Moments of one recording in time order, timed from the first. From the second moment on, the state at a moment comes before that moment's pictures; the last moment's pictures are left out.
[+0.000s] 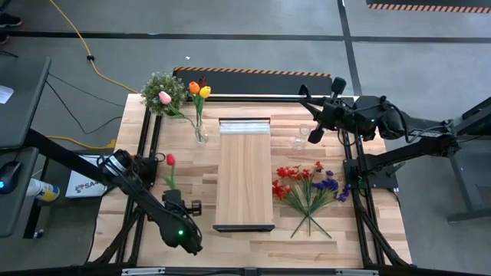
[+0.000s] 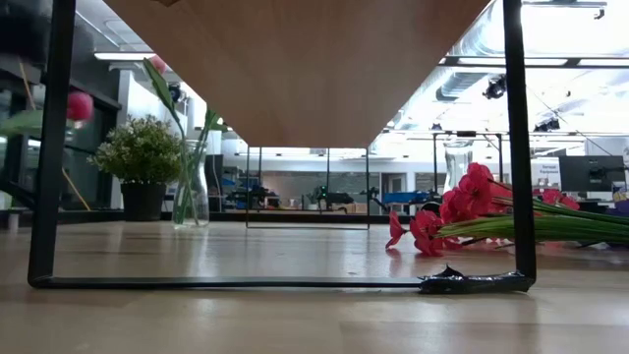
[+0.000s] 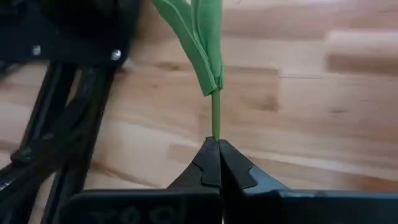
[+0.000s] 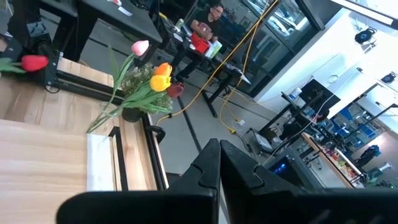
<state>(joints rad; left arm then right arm) -0.79 1.90 1.39 -1.58 -0.22 -2.52 0.00 1.00 1.25 -0.38 0.55 -0.55</state>
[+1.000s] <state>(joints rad) -0.75 1.65 1.41 -1.57 -0.94 -2.38 0.00 1.00 1.25 -0.38 0.51 -0.56</state>
